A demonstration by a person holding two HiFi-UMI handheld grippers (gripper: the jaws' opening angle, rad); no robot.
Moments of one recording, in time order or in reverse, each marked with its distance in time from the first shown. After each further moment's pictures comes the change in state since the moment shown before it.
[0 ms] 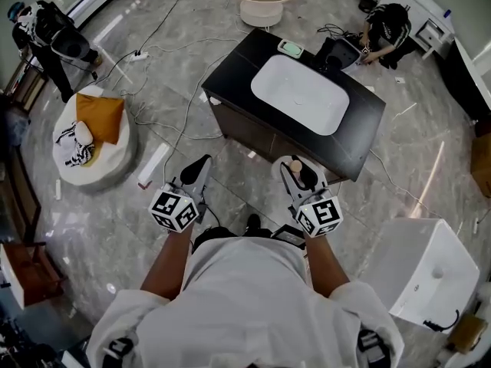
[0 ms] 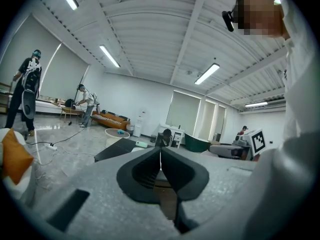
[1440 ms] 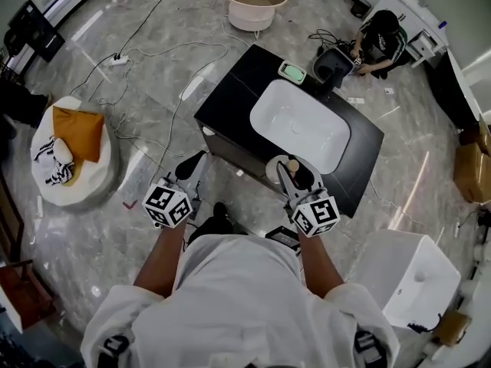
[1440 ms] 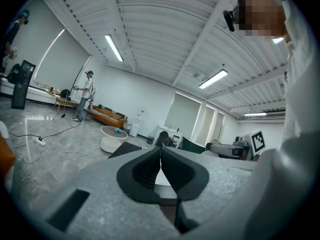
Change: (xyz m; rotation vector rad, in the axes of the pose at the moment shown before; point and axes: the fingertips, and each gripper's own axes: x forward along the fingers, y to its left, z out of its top) left arm 0.129 0.153 0.036 -0.083 -0.003 -0.075; right arm 0.174 -0.073 0.021 0.021 0.045 -0.049
